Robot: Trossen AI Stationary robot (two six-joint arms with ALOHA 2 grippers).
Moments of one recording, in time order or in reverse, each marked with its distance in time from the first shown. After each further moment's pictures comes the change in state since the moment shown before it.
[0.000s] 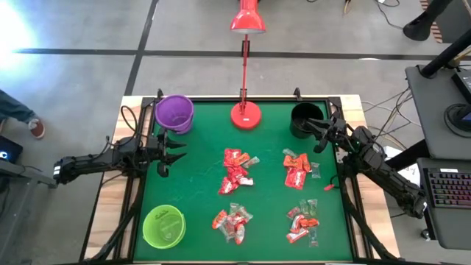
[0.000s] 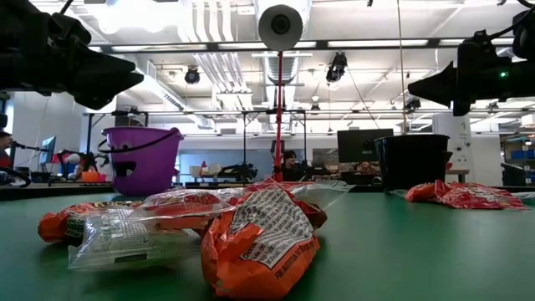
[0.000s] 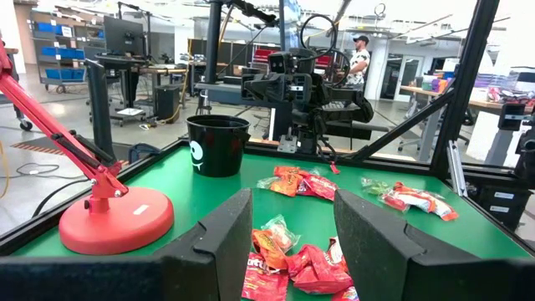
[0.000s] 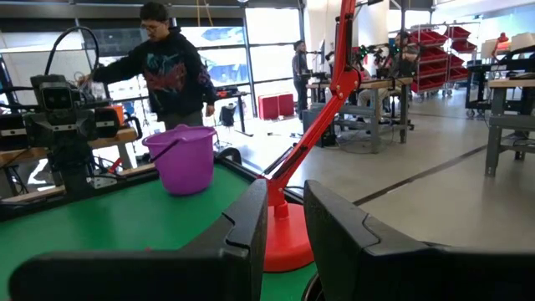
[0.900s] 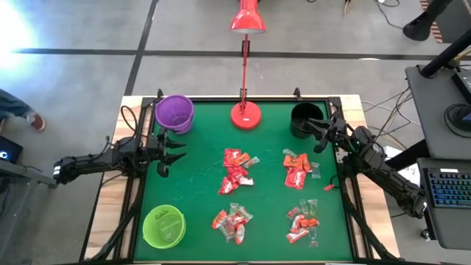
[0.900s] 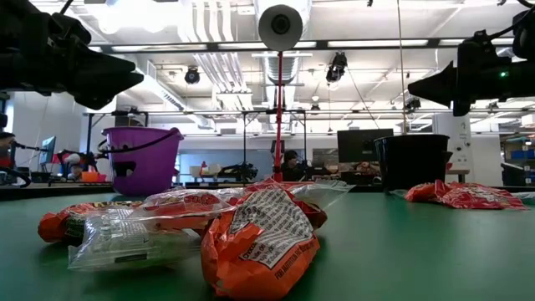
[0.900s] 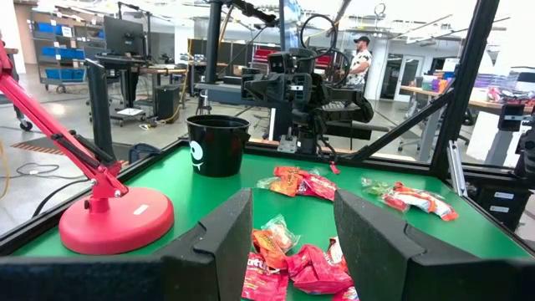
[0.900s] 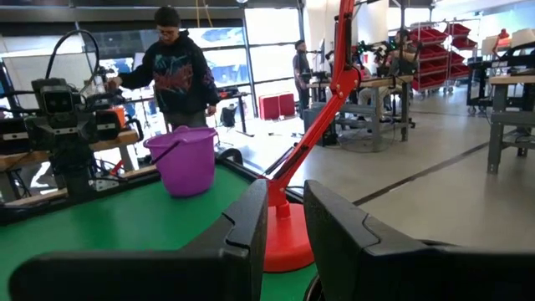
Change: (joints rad) left arm 0.000 0.000 0.000 0.000 0.000 0.000; right arm 0.000 0.000 0.000 0.000 0.000 0.020
